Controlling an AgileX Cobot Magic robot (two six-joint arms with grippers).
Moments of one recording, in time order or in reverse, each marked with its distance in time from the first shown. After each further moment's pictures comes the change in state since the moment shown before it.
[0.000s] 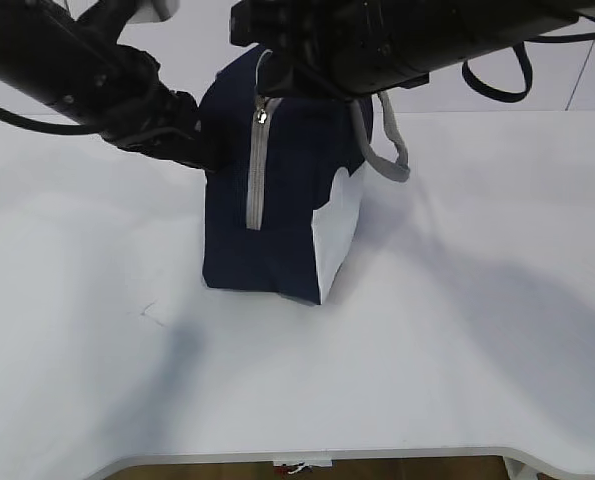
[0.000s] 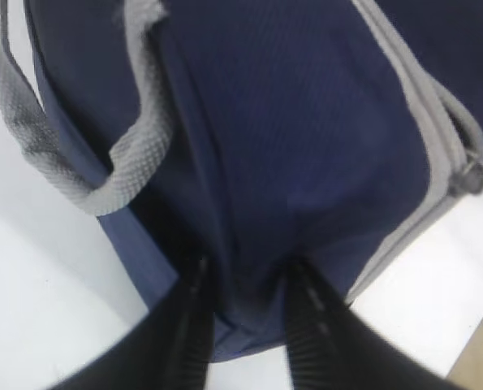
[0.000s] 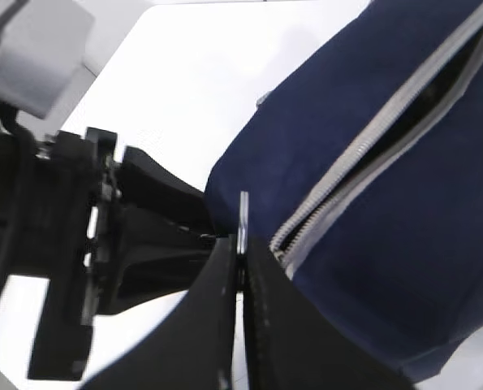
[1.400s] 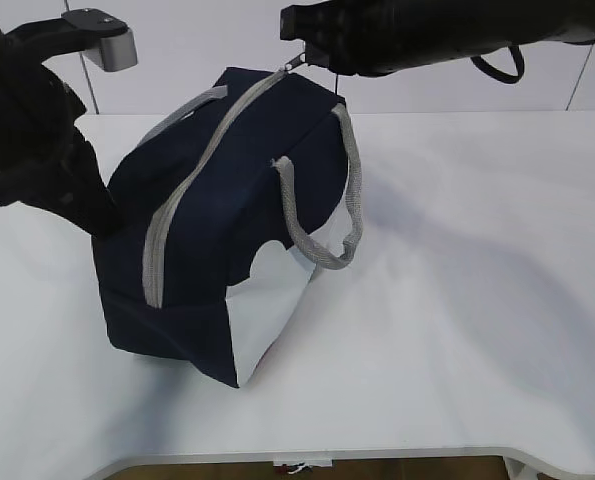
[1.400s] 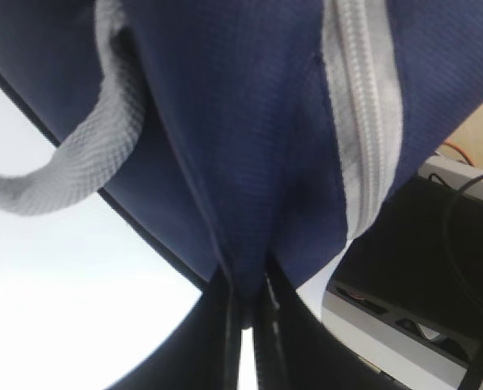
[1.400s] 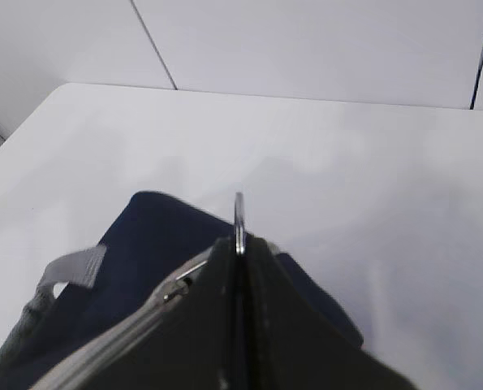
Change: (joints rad) left arm -0.001 -0.117 -0.004 0.357 0.434 0.024; right arm -0.129 0.134 -0.050 -0.119 -0.190 -0.031
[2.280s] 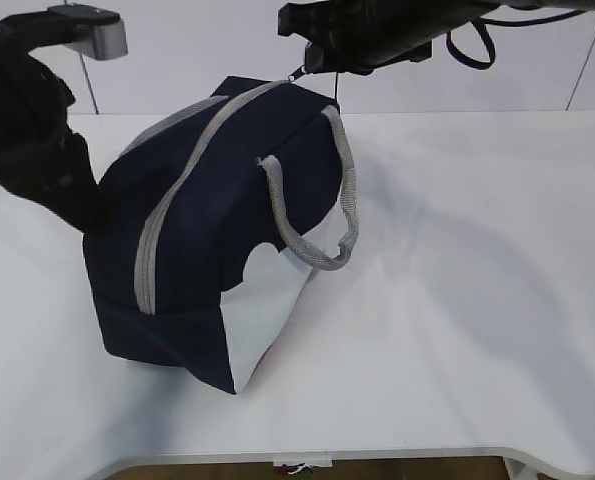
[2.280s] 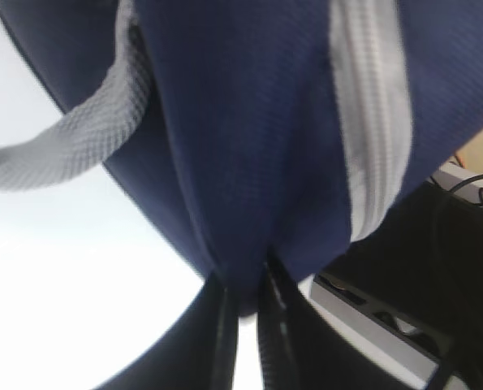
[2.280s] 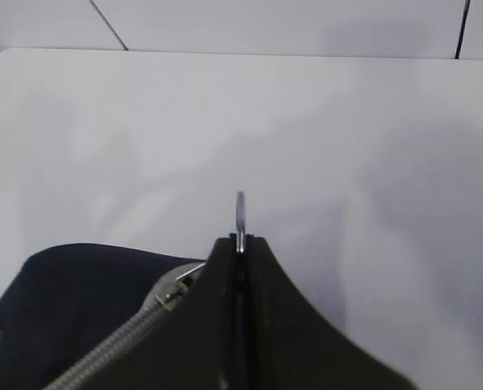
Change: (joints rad) left arm 0.000 0.000 -0.028 0.033 0.051 -0.118; right arm -0.071 0.202 -0.286 0.036 0.236 0.000
